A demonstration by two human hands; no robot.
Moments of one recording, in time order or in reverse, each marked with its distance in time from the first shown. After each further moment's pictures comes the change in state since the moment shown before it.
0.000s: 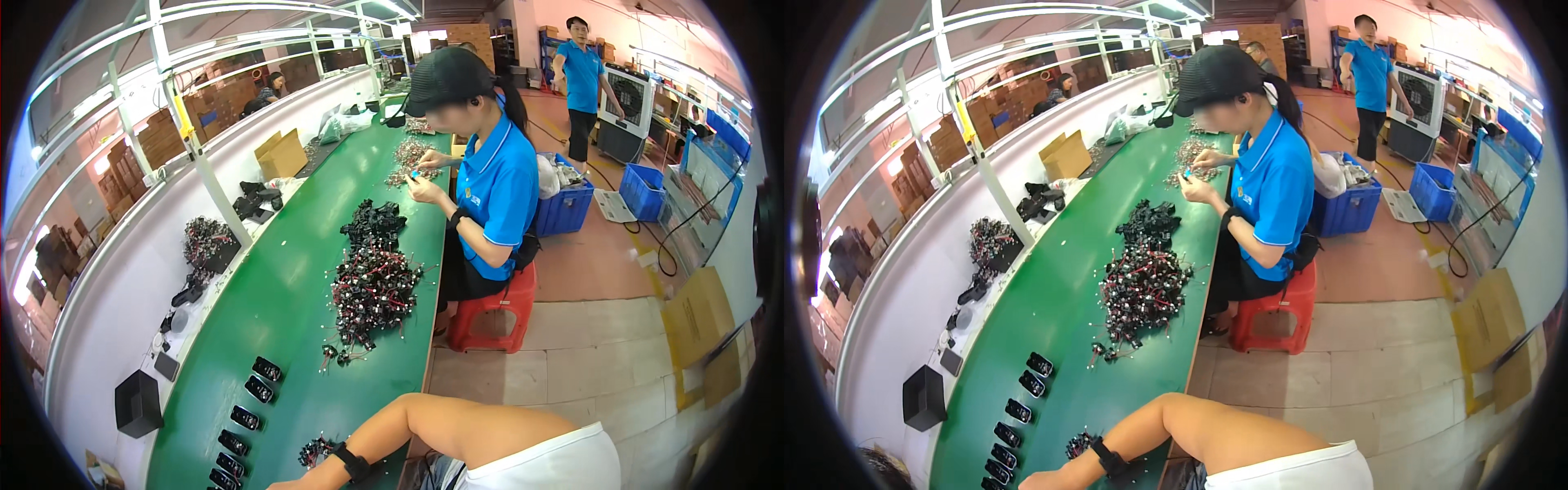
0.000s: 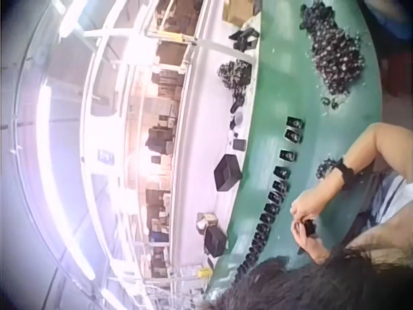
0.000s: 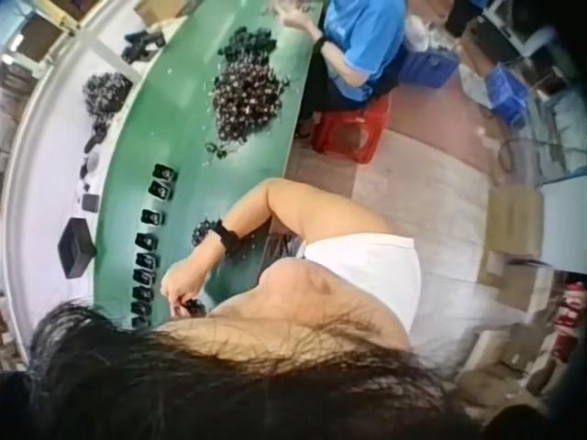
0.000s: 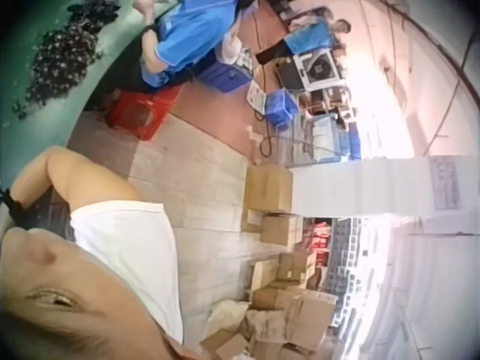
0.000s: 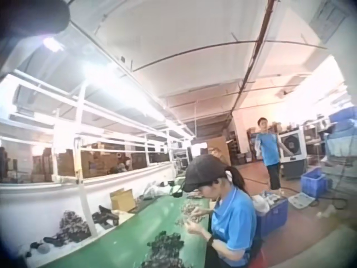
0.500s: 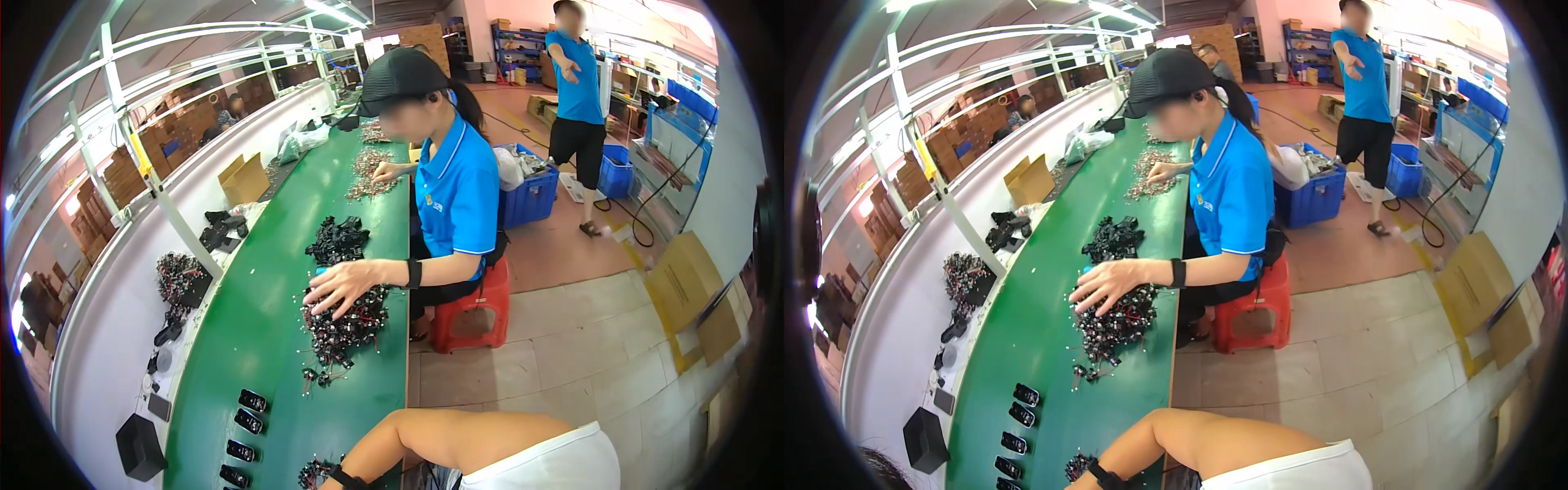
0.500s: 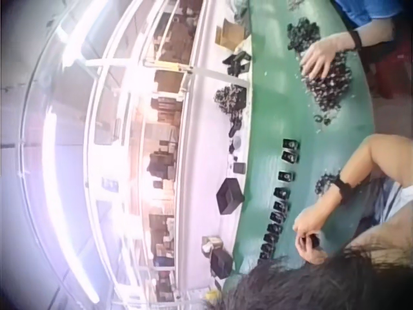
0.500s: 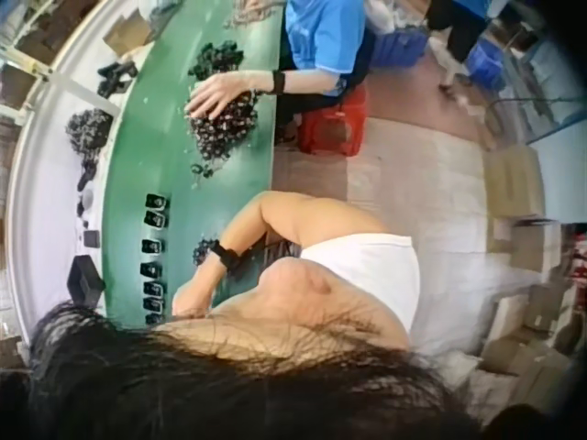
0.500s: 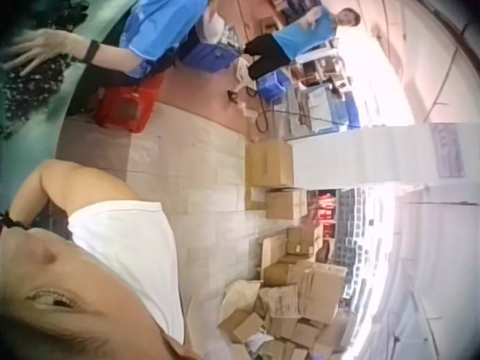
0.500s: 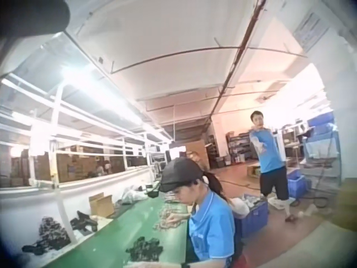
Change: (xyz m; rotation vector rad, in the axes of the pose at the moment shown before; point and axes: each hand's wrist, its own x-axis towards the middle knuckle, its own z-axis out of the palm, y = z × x) left_hand 0.020 -0.033 -0.047 0.357 -0.212 0.256; right_hand 0.002 0.000 0.005 -0.008 -0.069 0.052
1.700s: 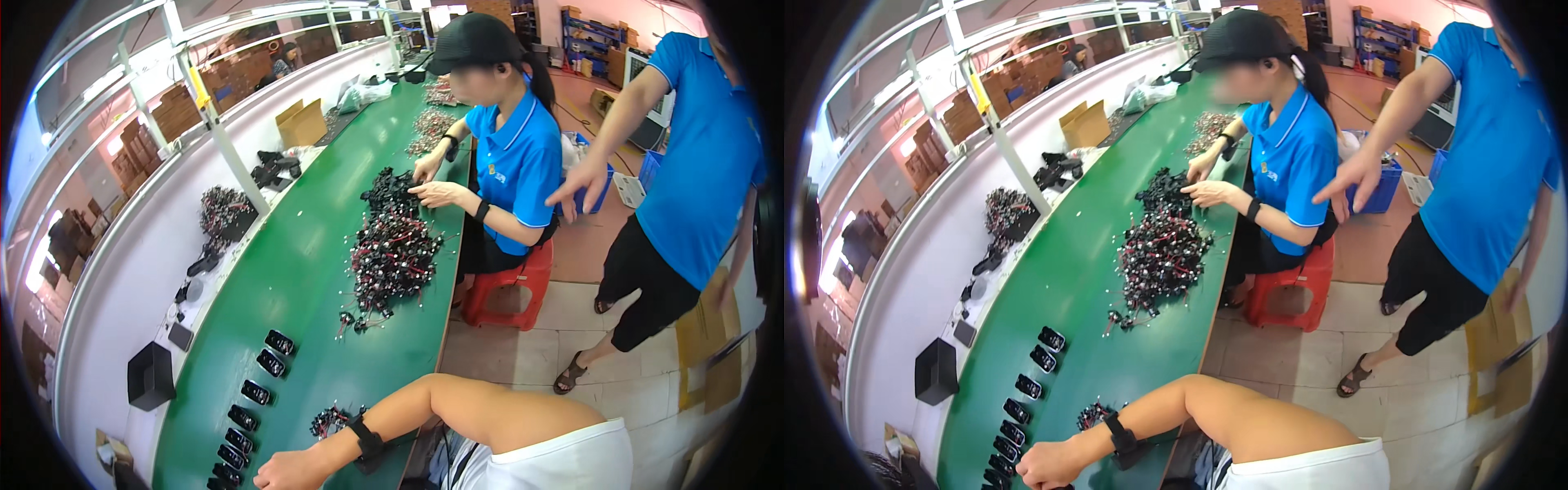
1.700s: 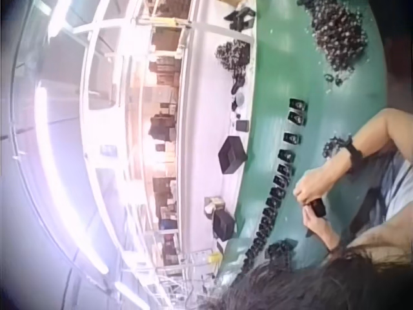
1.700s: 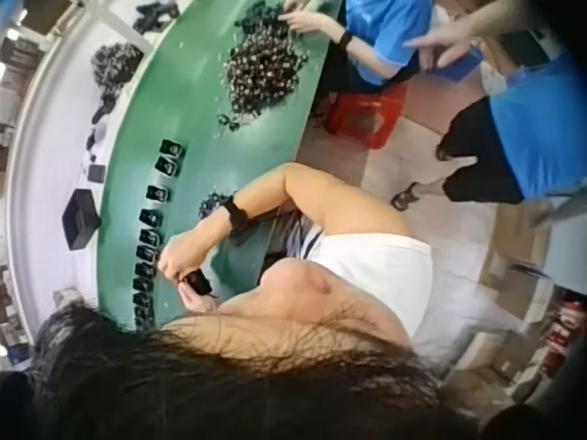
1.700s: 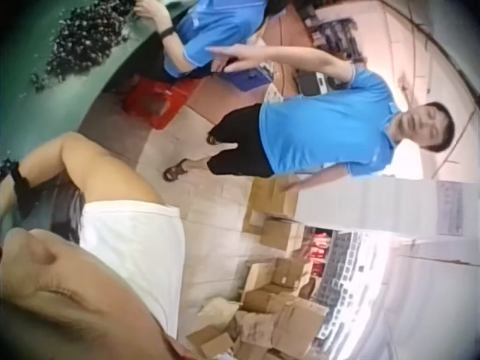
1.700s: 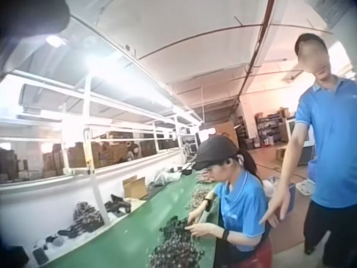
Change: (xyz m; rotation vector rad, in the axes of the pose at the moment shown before) left_hand -0.006 0.057 0.031 0.087 0.270 -0.322; right_hand 0.011 -0.013 -0.018 -0.041 0.080 -0.052
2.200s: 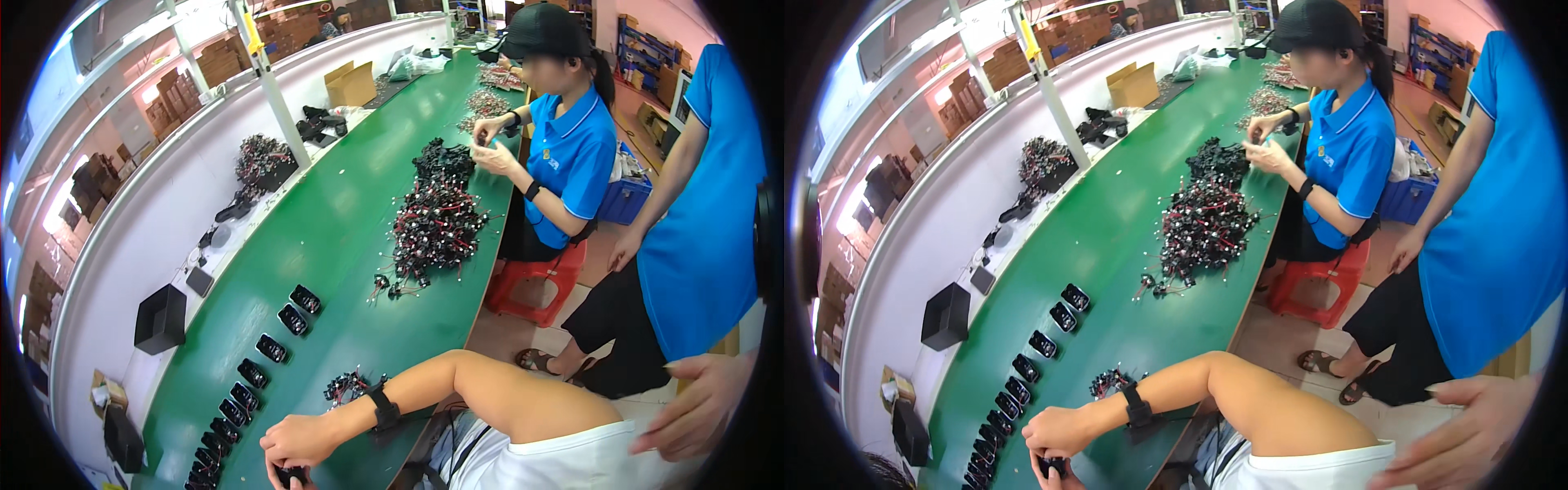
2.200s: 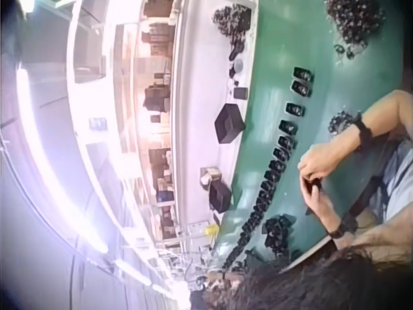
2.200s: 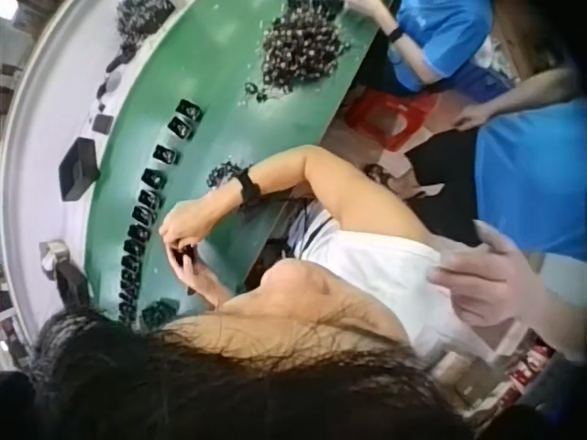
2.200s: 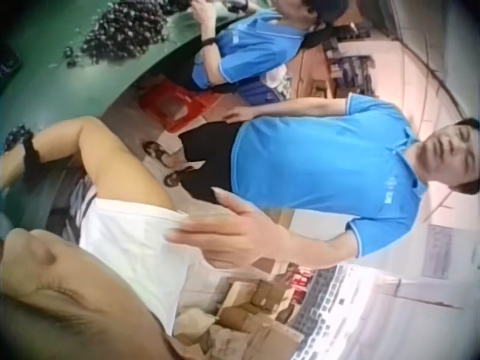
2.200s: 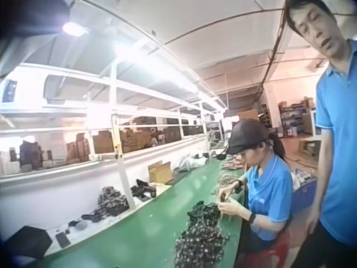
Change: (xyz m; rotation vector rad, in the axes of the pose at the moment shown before) left_hand -0.007 0.016 0.017 -0.520 -0.133 0.119; right_hand -0.007 0.004 0.013 0.037 -0.043 0.185
